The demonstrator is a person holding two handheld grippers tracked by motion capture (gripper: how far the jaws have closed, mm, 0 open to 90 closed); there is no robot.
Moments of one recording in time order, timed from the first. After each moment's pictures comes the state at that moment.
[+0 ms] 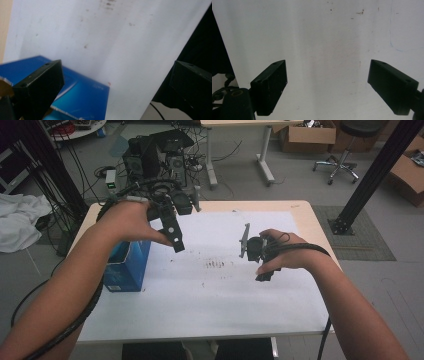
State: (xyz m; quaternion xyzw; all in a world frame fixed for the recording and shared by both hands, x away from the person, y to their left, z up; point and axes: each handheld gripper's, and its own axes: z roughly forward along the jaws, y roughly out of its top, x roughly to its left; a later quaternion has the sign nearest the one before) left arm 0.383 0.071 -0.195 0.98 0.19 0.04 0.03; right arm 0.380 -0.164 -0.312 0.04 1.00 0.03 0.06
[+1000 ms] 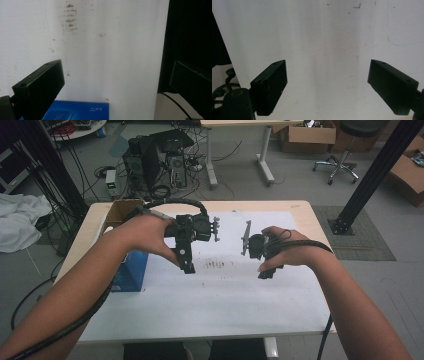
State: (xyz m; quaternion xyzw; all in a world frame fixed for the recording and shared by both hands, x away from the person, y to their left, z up) left arm 0.361 0.038 -0.223 1.00 0.03 0.01 0.03; right arm 0.385 -0.168 -0.306 0.04 1.00 0.02 0.06
